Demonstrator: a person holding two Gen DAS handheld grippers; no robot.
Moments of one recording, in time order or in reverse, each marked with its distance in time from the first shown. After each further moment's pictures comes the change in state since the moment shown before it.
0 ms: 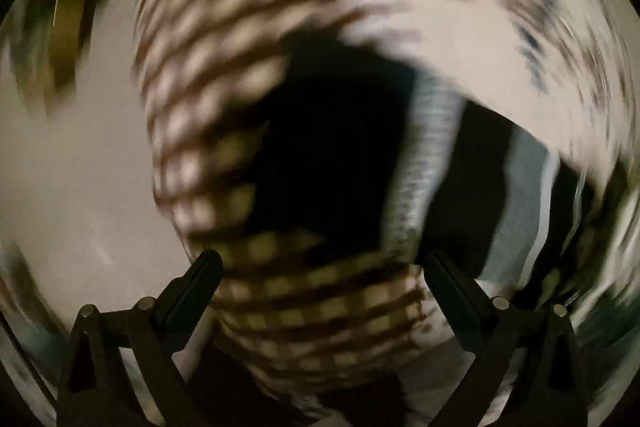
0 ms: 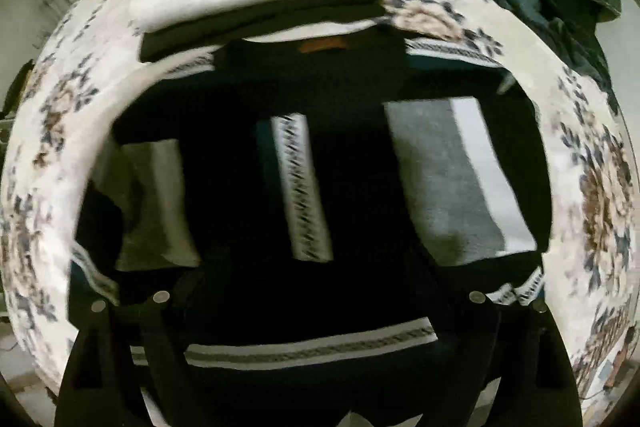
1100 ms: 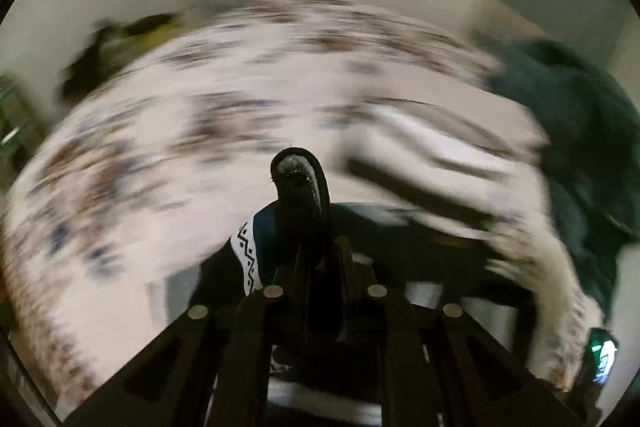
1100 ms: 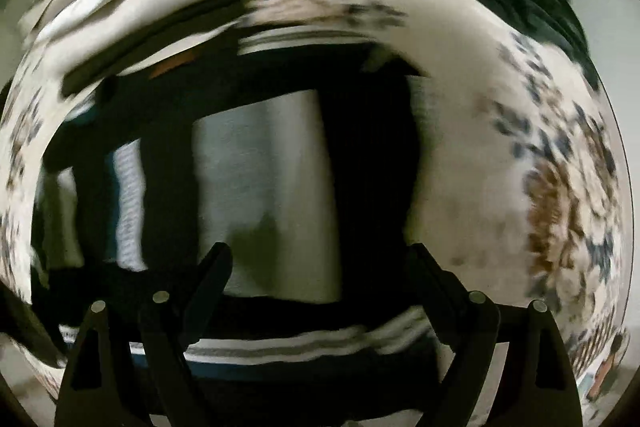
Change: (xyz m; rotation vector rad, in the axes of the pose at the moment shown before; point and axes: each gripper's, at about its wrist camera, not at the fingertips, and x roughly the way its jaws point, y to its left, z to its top) left arm -0.048 -0.425 -0.231 1.084 -0.543 -0.191; right arm 0.000 -0.186 0.030 0.085 0.030 -0.029
